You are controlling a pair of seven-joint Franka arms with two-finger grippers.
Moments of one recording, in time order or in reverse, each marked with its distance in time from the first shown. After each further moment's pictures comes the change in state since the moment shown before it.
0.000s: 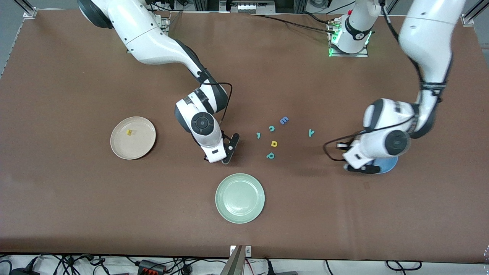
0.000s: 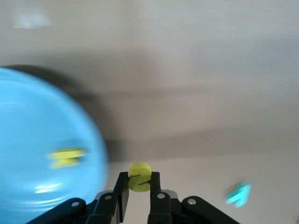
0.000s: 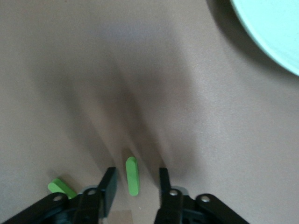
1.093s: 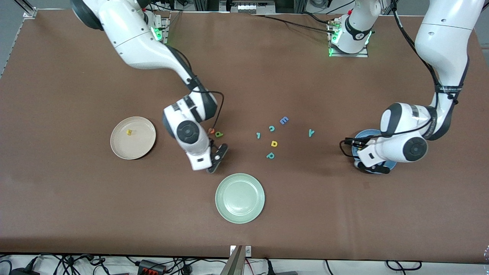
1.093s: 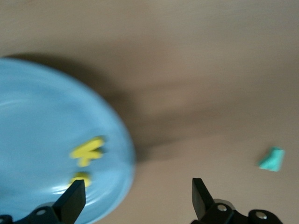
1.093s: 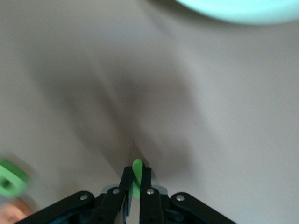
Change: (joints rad) left arm 0.112 0.039 -0.128 -0.005 0.041 -0.037 0.136; right arm -0.108 -0.016 -0.020 0.009 -0.001 -0.058 0.052
